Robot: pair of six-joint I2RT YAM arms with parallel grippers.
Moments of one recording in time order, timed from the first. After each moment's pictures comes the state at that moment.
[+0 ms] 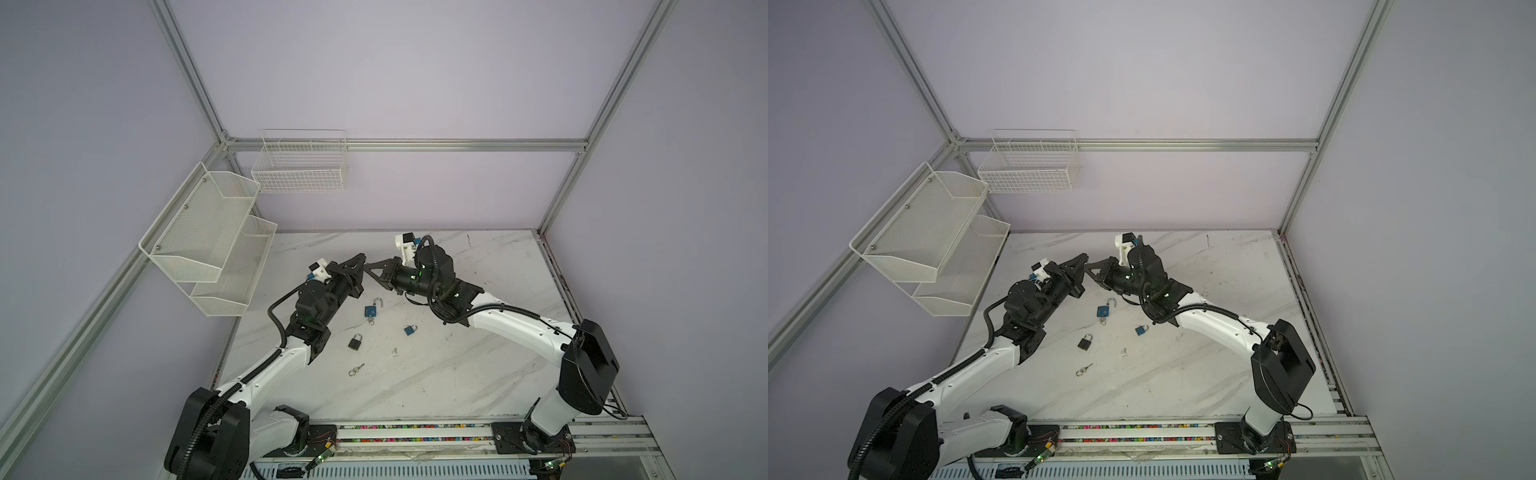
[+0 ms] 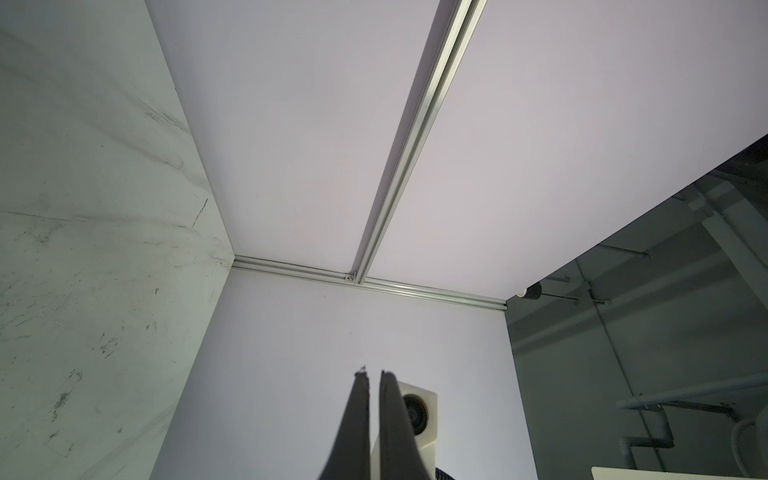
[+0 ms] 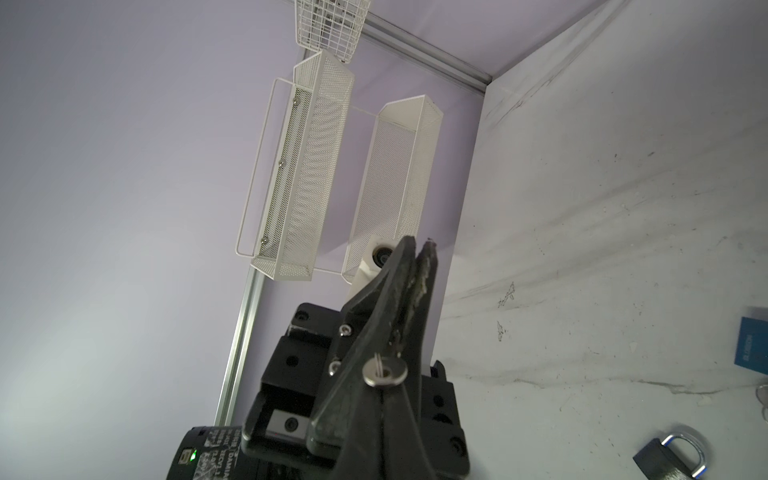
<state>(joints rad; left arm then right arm) -0.36 1.18 0.64 0.65 0.12 -1.79 0.84 1.64 1.31 0.19 -0.29 1.18</state>
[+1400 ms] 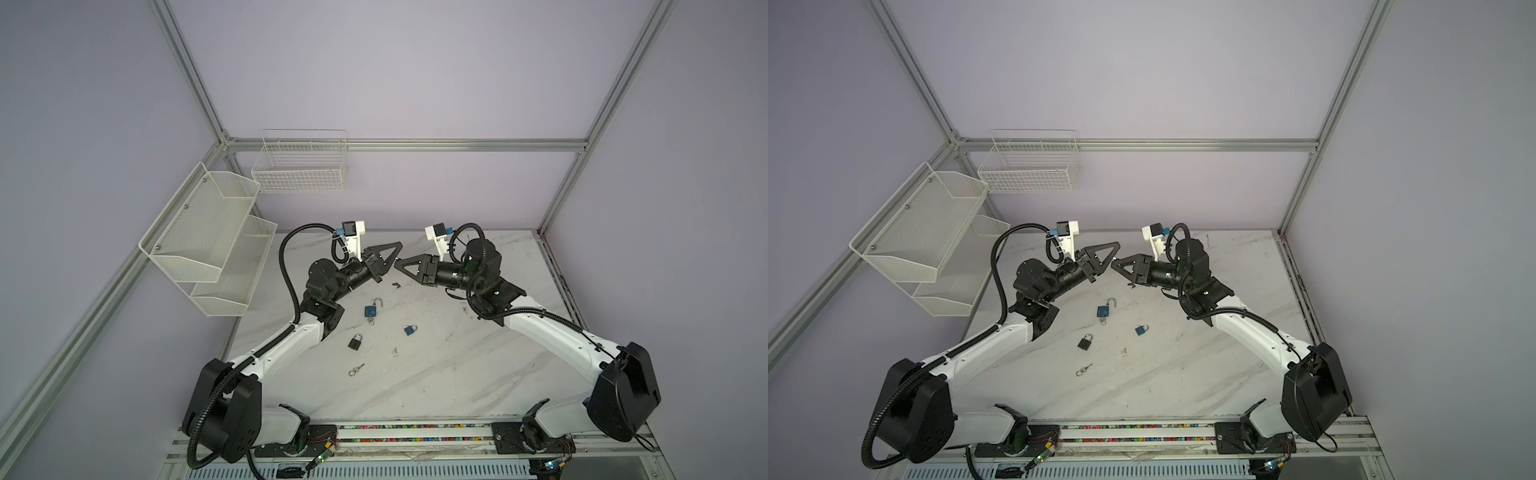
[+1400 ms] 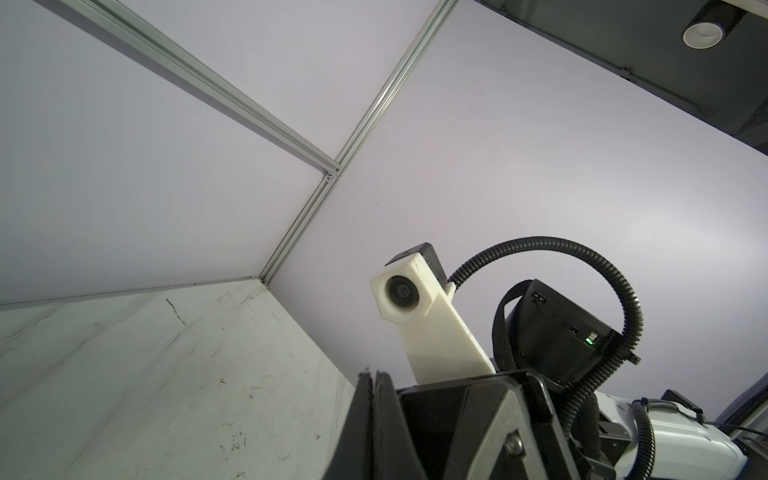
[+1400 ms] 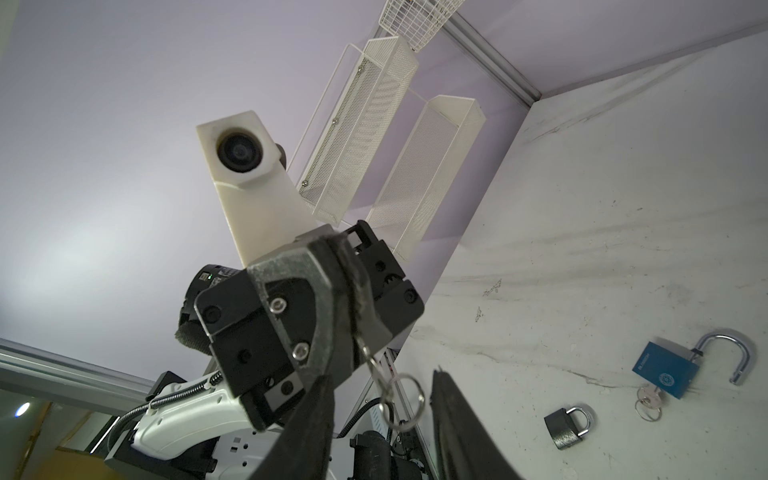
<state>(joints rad) -0.43 1.35 0.89 0.77 0.55 -0.82 0.62 1.43 1.13 0.25 -0.69 0.96</state>
